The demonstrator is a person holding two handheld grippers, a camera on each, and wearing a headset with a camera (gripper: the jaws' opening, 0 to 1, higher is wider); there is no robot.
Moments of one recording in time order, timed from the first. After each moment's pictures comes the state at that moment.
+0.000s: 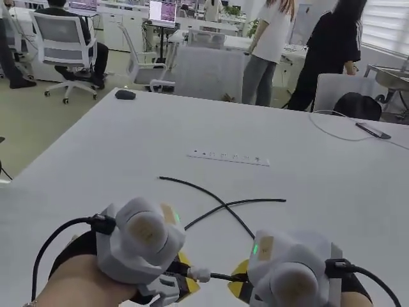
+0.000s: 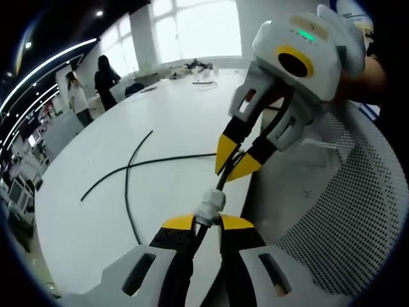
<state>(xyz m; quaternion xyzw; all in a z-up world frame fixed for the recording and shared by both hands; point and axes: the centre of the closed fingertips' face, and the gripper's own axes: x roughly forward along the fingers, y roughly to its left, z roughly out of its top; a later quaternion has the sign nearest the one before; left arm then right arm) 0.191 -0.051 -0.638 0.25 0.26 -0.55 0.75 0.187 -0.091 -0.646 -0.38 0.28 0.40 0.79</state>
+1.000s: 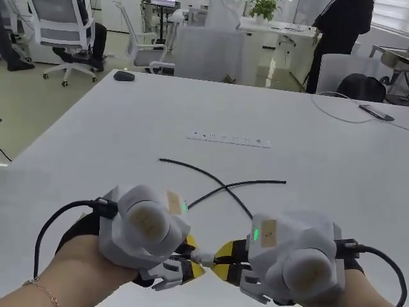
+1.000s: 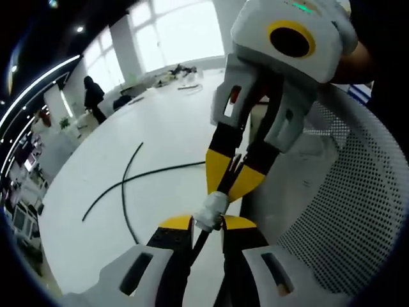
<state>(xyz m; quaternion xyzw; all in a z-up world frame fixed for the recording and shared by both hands) 0.184 -0.063 -0.636 0.30 0.21 -0.58 0.73 0.173 -0.060 -0.631 -0.37 0.21 0.47 0.77</state>
